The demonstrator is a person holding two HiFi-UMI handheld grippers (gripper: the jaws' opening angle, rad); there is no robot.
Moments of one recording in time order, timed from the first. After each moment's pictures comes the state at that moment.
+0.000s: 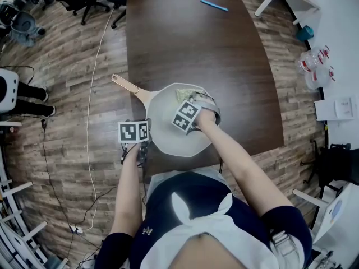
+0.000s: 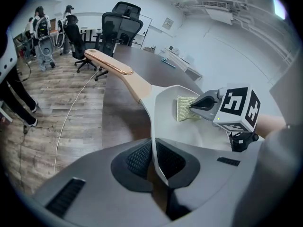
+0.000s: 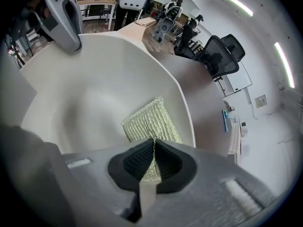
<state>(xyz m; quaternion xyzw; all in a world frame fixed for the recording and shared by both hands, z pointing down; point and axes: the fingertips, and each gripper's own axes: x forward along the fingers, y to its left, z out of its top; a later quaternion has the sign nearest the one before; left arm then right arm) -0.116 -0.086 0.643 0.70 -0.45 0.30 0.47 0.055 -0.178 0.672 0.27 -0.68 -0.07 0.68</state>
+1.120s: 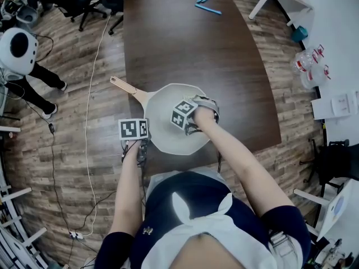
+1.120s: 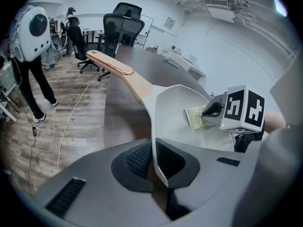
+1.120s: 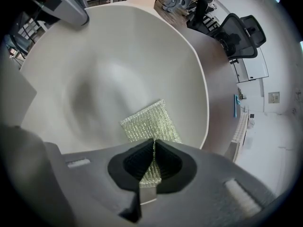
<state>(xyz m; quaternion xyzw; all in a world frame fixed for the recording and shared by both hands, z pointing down) -0.118 -0.081 0.643 0.69 -0.46 0.30 0.46 0.097 -0.142 0.678 0.21 -0.59 -0.02 0.78</state>
